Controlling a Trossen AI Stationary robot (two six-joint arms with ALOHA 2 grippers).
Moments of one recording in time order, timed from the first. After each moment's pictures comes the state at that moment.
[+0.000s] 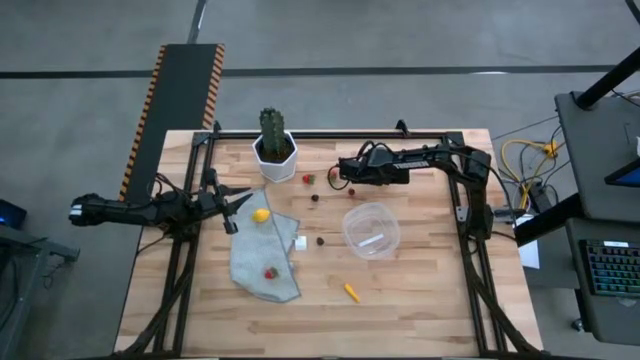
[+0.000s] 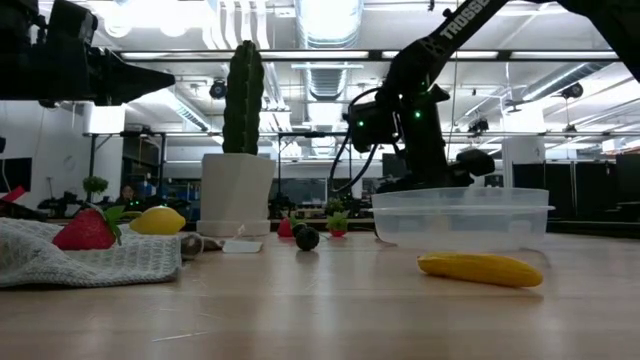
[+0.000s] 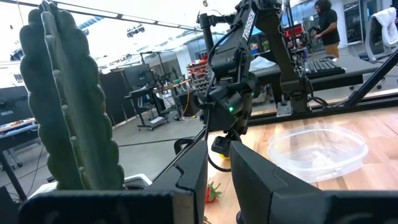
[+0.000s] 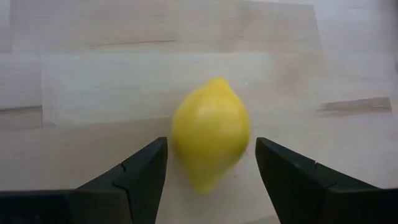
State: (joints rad) left arm -0.07 0.20 0.00 0.29 -0.42 0.33; right arm -0.35 1.98 1.30 -0.98 0.52 1.30
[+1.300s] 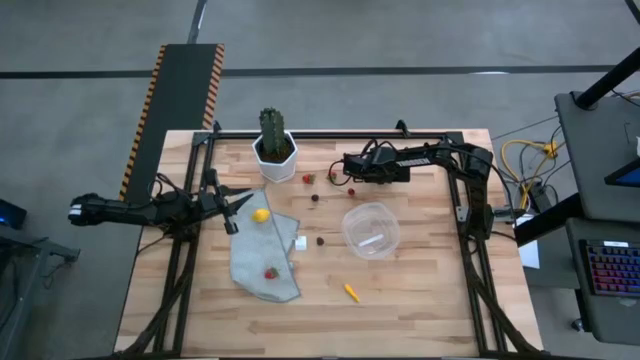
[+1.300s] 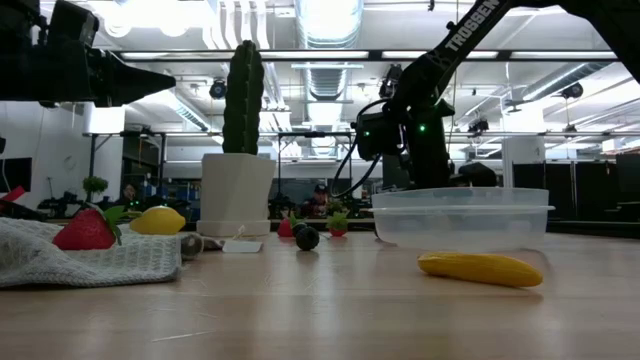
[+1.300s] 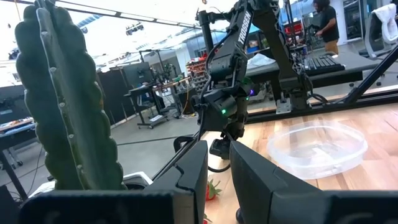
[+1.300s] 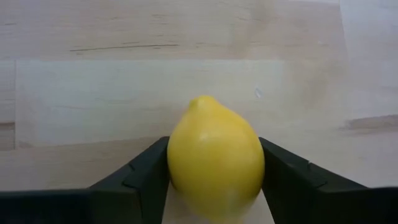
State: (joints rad) left arm -0.07 0.21 0.00 0.29 -0.42 0.33; right arm -0.41 1.98 1.22 -0.84 0.52 1.21
